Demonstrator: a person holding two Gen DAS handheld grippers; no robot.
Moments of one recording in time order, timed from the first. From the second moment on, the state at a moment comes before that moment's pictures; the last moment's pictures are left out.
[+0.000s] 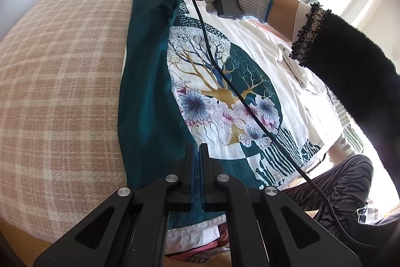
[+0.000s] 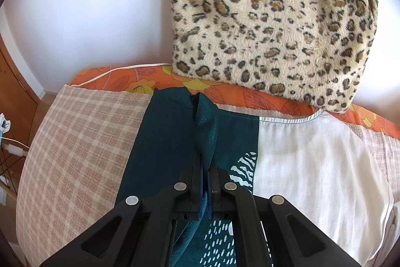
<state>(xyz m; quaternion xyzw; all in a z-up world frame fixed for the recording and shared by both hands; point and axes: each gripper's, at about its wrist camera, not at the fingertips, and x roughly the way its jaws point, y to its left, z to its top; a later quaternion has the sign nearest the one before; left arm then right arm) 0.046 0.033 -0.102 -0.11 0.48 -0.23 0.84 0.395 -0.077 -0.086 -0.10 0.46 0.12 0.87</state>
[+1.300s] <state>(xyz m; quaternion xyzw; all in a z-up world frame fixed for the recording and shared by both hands) 0.019 -0.018 -0.108 -0.02 0.48 -0.31 0.82 0.396 -0.128 -0.109 -0.09 0.50 0.12 0.85</state>
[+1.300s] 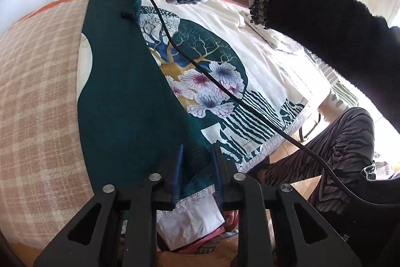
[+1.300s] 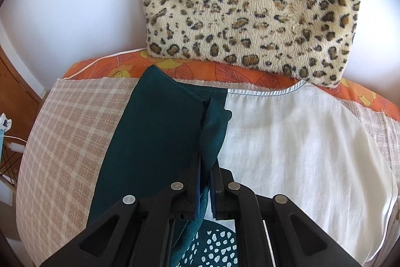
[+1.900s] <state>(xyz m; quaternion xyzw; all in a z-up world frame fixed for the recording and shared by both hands) 0.040 0.088 -0.070 -0.10 0.42 -0.16 0.89 0.332 -0.128 -0.088 -0.15 0.45 0.18 0.86</state>
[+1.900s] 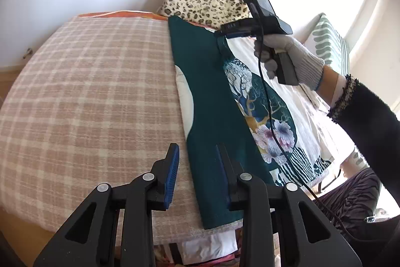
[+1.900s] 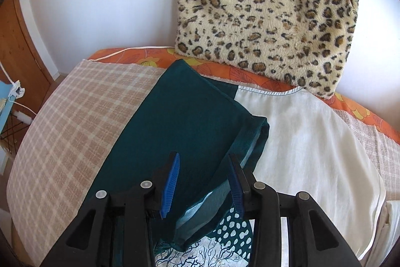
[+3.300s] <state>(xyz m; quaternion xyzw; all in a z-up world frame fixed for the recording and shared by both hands) -0.006 -0.157 -0.045 0.09 0.37 -0.39 0.84 0.186 -0.442 0.028 0.06 0.37 0.12 0.92</state>
